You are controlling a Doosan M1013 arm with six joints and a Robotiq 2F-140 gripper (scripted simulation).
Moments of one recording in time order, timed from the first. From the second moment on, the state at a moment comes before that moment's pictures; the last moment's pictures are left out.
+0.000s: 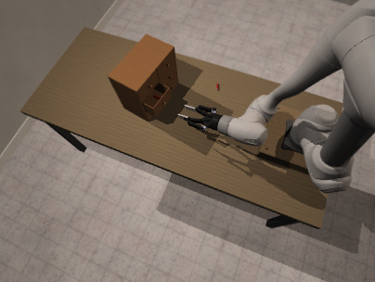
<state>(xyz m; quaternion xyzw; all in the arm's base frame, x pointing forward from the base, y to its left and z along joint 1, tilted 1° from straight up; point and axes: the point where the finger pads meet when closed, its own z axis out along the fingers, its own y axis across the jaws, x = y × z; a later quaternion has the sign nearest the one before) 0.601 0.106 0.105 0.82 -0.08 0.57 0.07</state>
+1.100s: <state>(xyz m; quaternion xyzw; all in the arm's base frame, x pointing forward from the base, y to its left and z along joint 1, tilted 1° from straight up) 0.638 0.097 0.093 0.82 -0.08 0.57 0.07</state>
